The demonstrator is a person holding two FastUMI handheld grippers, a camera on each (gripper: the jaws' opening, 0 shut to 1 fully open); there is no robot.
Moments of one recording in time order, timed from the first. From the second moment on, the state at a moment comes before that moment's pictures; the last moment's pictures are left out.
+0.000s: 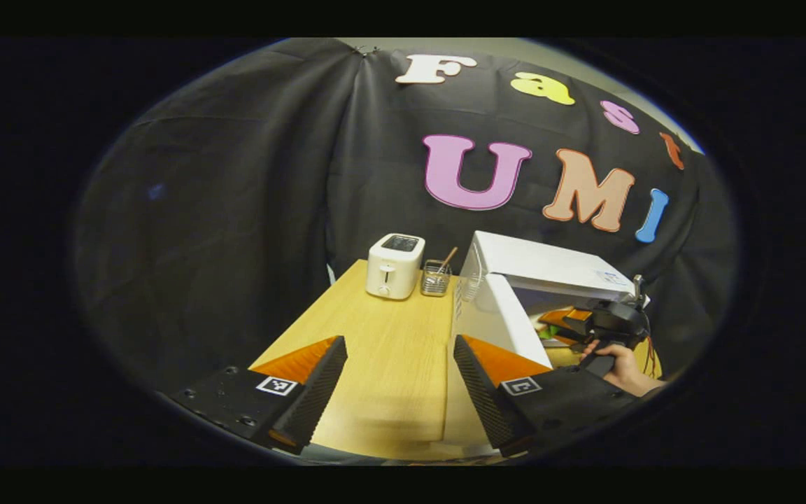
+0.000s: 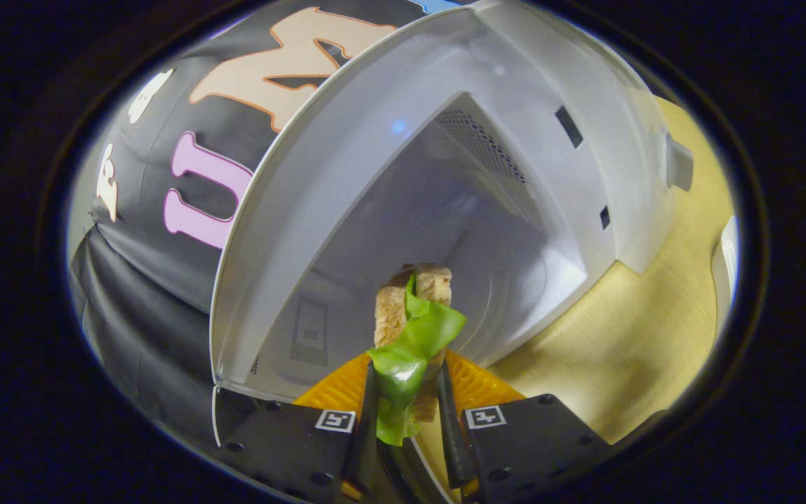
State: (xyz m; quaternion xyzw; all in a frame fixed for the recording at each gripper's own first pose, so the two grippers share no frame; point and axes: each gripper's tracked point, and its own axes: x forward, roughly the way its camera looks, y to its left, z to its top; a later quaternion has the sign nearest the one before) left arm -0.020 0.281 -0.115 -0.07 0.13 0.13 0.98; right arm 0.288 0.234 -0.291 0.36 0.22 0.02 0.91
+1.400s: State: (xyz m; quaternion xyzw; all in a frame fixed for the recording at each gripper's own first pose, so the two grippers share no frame) left arm -0.049 0.282 -0.142 -0.08 0.16 0.14 0.97; right arm 0.255 0.165 -0.301 0.12 0.20 -0.08 0.97
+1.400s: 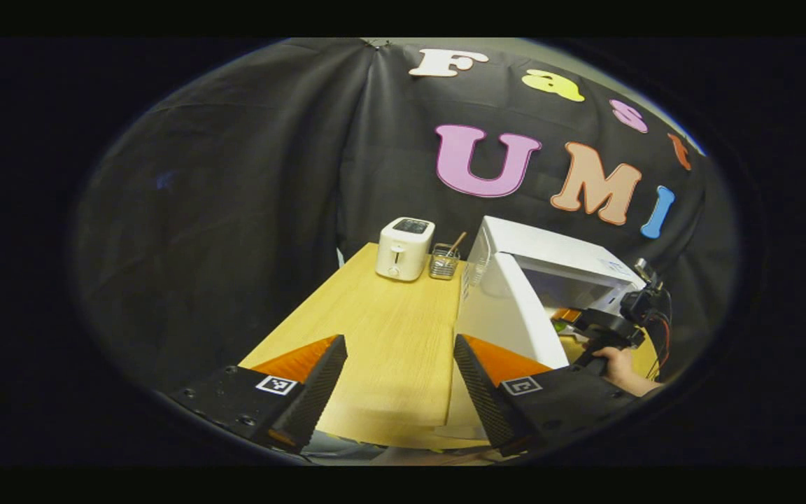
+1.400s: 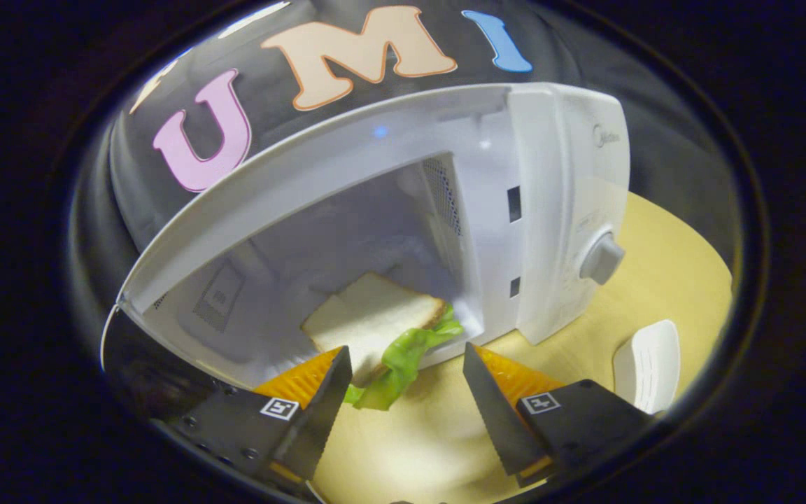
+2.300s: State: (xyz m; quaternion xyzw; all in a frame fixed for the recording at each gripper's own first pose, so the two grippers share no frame) left arm -0.054 0.260 -0.192 -0.06 0.26 0.11 0.96; right arm 0.100 0.074 -0.209 0.09 0.15 -0.10 0.98
